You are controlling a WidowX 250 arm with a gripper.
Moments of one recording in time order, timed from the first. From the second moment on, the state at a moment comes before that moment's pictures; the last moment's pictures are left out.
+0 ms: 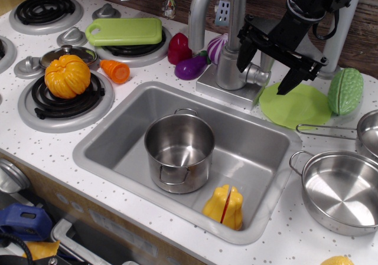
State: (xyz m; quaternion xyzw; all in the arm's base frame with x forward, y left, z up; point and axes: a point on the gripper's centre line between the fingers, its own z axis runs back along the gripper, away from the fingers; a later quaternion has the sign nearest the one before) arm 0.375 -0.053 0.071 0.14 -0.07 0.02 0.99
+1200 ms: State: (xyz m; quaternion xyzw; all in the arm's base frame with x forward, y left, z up) arm 0.400 -0.042 0.084 0.15 -0.13 0.01 0.98
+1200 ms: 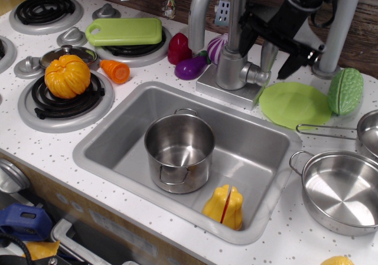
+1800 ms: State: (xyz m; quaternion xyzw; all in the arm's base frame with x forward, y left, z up) arm 0.426 -0.045 0.086 0.15 -0.16 0.02 0.98
